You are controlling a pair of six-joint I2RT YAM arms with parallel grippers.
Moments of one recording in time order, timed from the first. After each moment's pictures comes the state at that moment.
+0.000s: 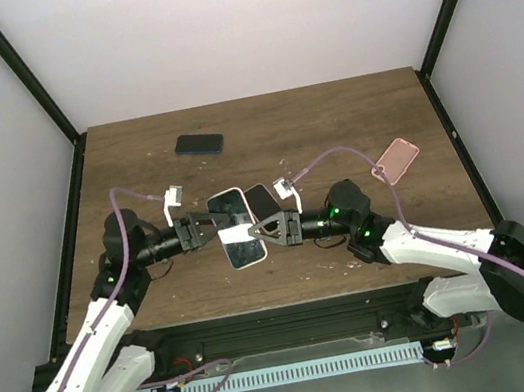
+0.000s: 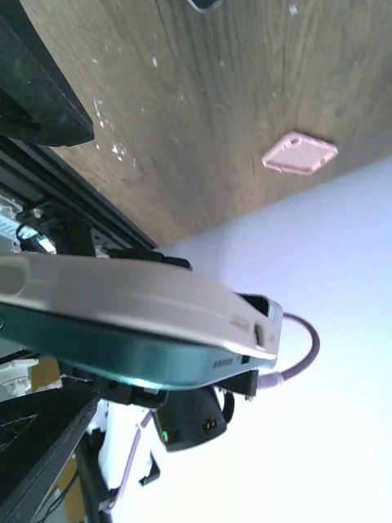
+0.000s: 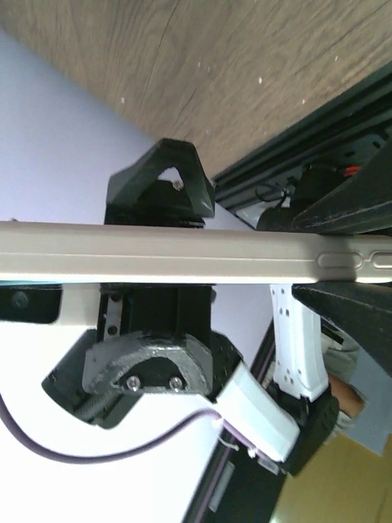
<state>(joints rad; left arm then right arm) -0.33 0.80 0.56 0.00 0.93 -0.95 0.82 1.21 0.55 0.67 -0.68 1.04</state>
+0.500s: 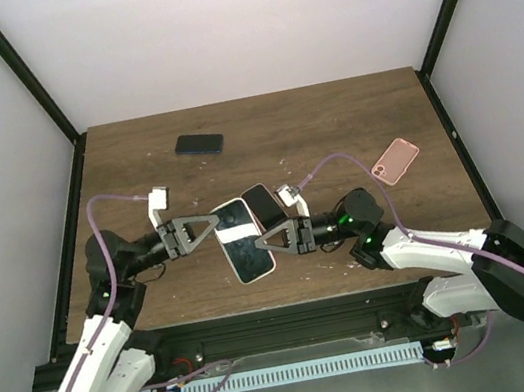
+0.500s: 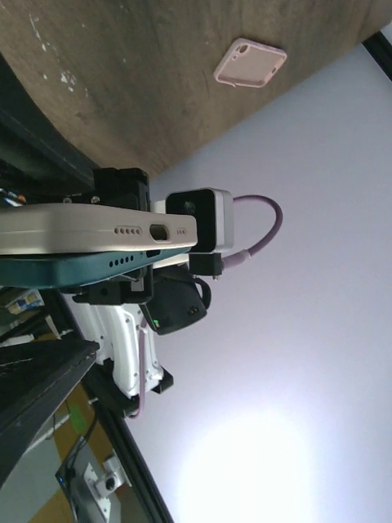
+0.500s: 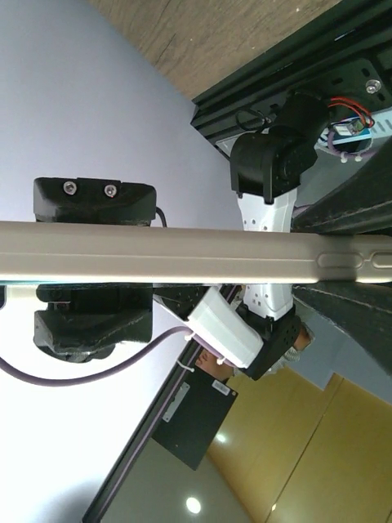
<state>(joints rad) -0.33 0.67 0.52 0.29 0.98 -1.15 0.82 1.21 0.47 0.99 -0.84 1.18</state>
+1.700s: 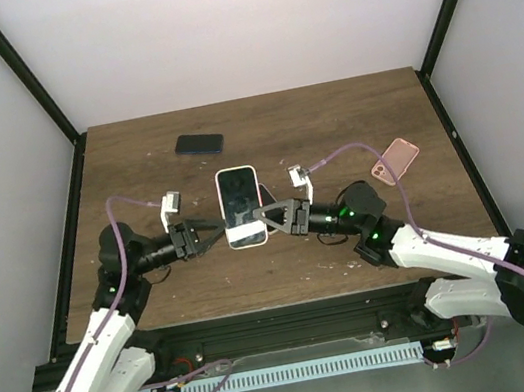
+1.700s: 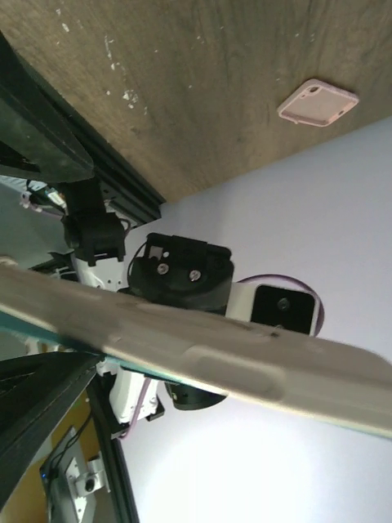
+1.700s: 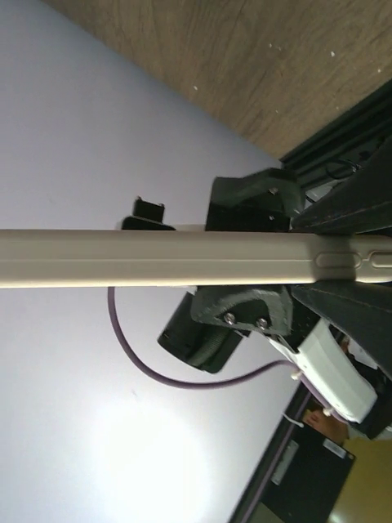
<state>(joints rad) -0.32 0.71 0.48 0.20 1.01 -1.17 0.82 1.11 0.53 0.79 -0.55 1.14</state>
